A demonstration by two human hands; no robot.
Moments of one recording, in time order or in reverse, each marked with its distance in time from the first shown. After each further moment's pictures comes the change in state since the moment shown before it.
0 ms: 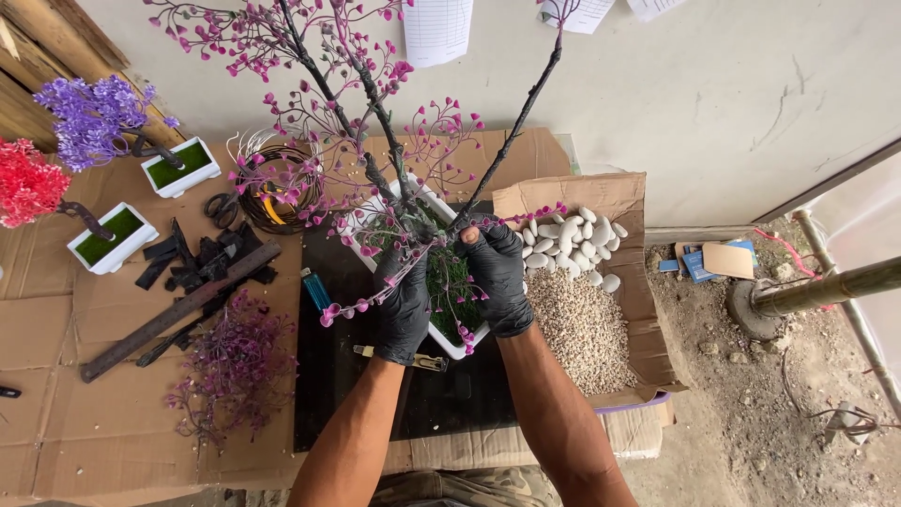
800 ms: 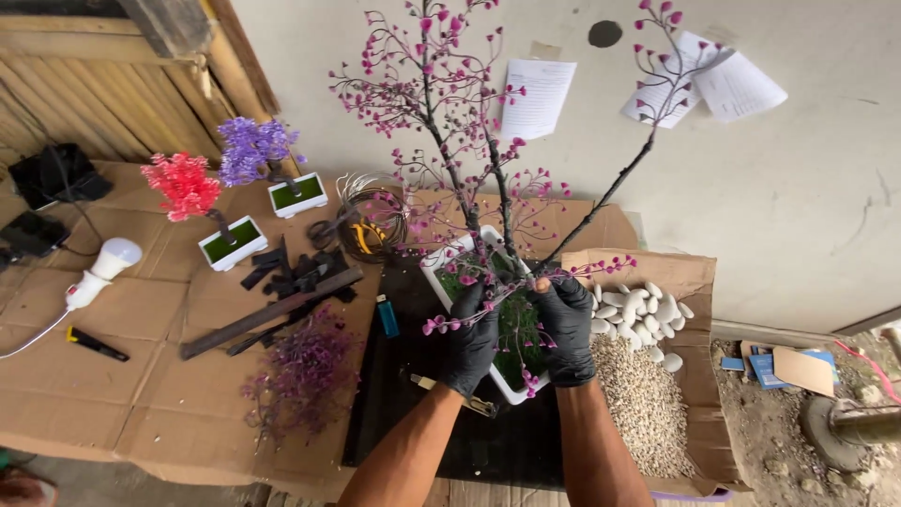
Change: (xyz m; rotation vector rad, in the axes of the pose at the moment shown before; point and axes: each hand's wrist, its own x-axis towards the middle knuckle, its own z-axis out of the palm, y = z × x) left_hand -0.037 -0.007 0.065 0.085 0.046 -0.271; right_hand 0.013 0.016 -0.014 -0.085 0.015 -0.012
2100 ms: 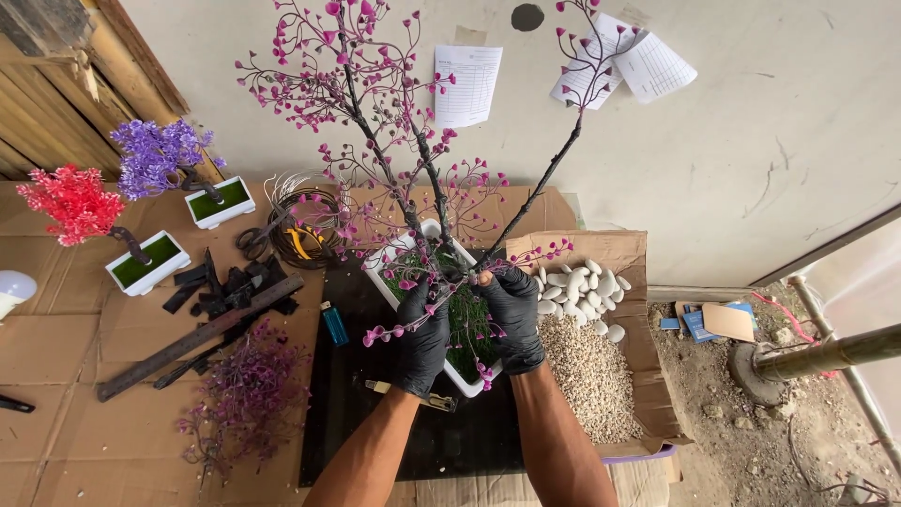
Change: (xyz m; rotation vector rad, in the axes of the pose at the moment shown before) left_hand 0.090 0.057 -0.110 -0.800 -0.226 -0.648; right_hand 0.000 0.004 0.001 -0.026 0.004 -0.057
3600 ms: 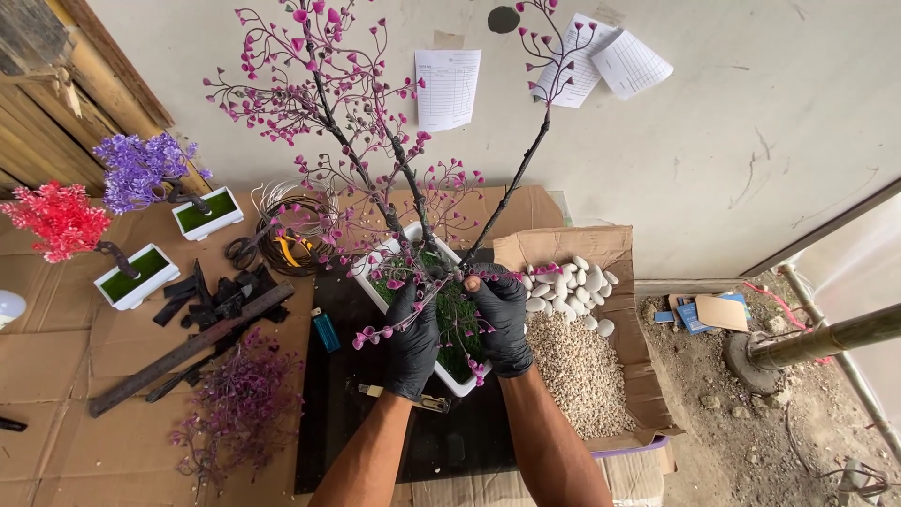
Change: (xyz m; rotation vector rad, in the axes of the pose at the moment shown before) left_hand -0.007 -0.039 0.019 0.235 -0.007 0.251; right_hand -0.013 -0.008 -0.003 0.065 0.023 0.086
